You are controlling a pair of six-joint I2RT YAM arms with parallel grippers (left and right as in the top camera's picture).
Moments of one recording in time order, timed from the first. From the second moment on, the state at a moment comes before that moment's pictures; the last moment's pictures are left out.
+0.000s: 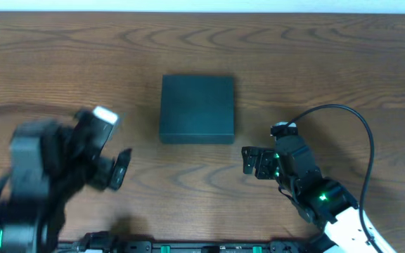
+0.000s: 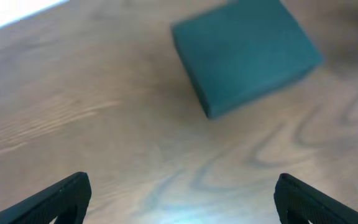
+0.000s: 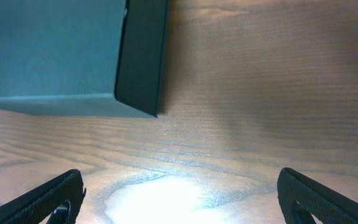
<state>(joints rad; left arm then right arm) -0.04 0.82 1.25 -1.24 0.20 0.32 0.52 0.94 0.56 -0.46 0.06 0.56</state>
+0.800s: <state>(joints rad) 0.06 0.10 0.22 -0.52 0.20 0.07 0.52 0.96 0.56 -0.46 0.06 0.56</state>
